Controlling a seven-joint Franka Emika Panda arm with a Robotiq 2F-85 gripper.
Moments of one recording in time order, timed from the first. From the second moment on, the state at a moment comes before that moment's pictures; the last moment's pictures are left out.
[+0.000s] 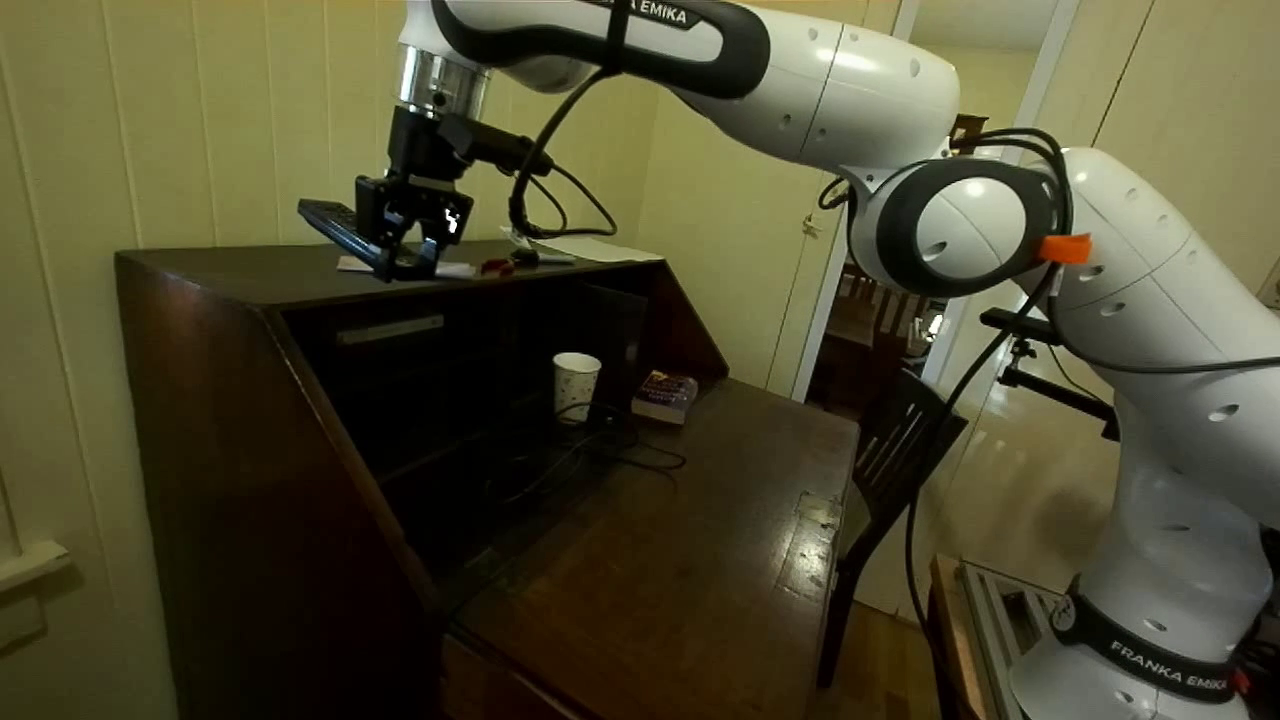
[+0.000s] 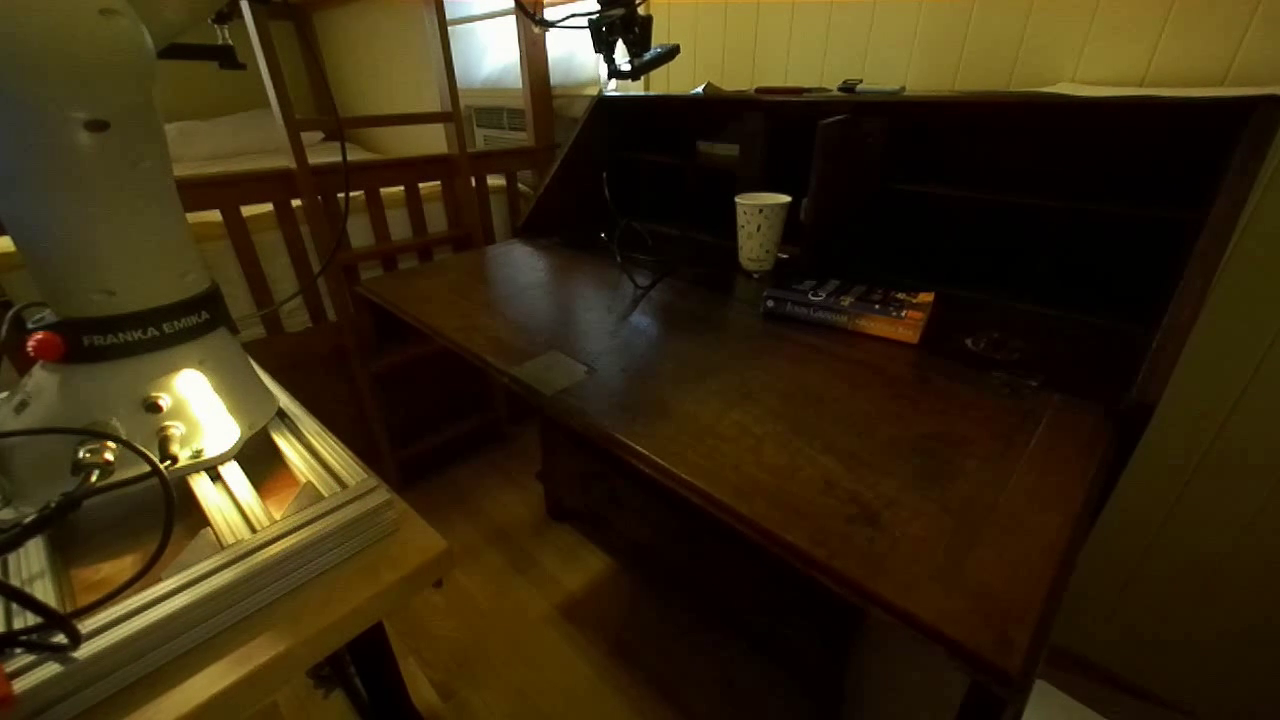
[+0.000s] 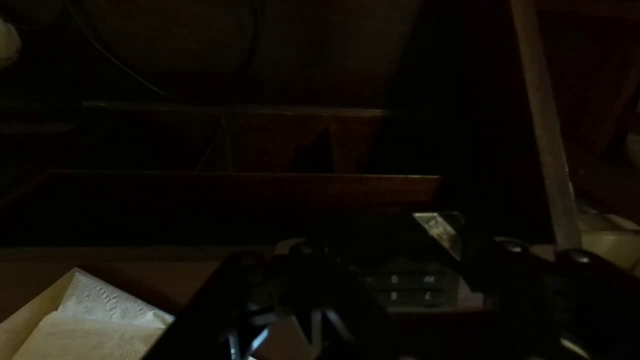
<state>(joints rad) 0.15 0.94 0.07 -0.53 -0.06 1.65 0.22</state>
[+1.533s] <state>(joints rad) 0.16 0.98 0.05 -0.54 -0.08 1.76 0.16</state>
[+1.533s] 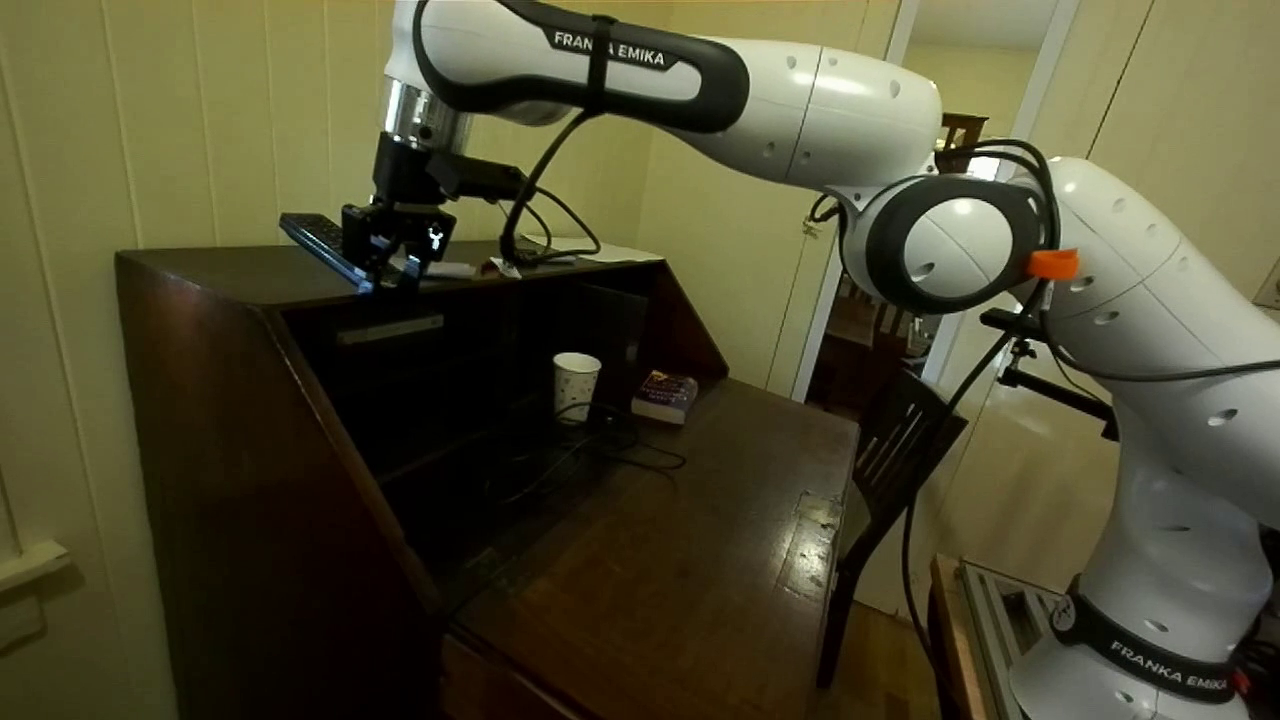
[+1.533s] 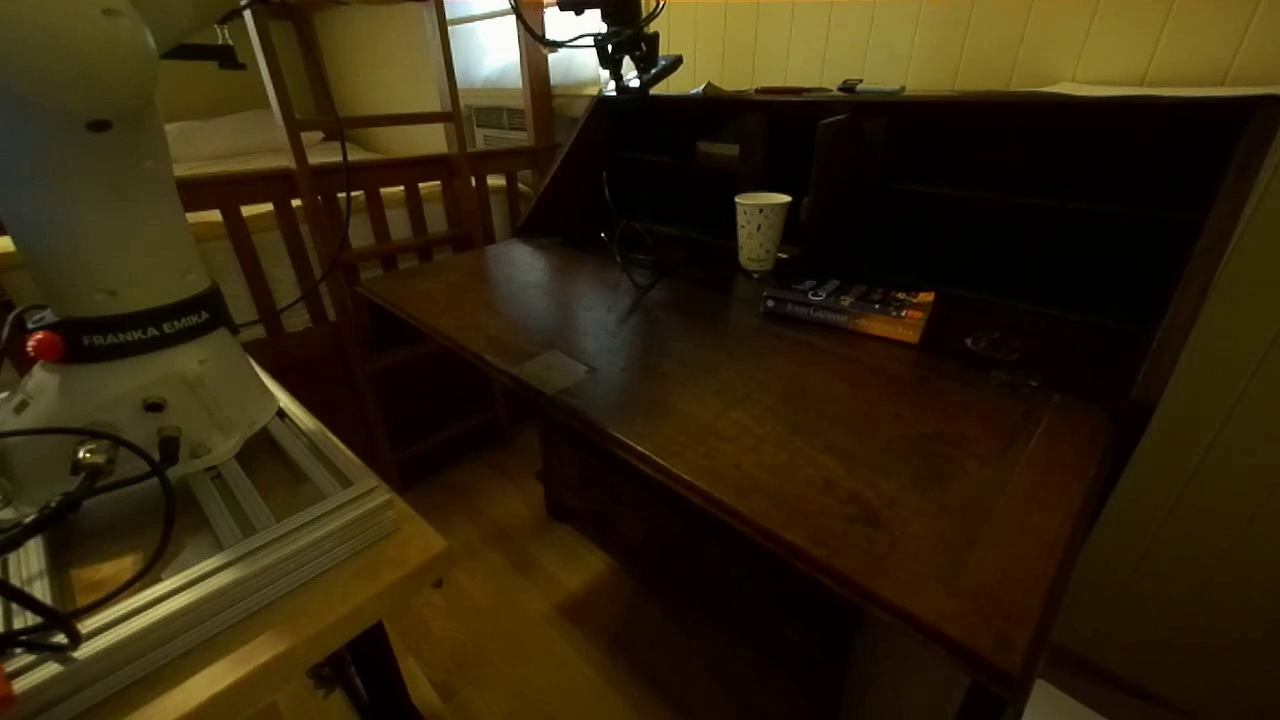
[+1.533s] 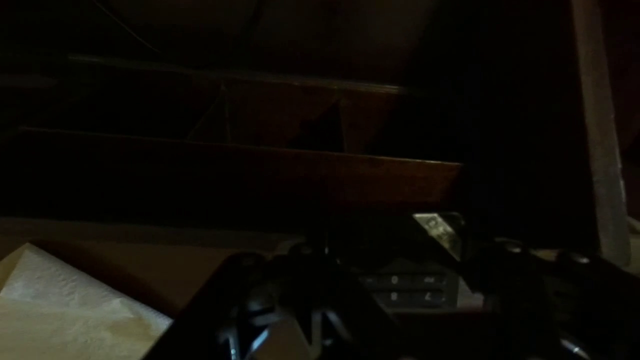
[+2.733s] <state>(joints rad) 0.19 0.98 0.05 -0.53 -0.09 1.84 0.19</state>
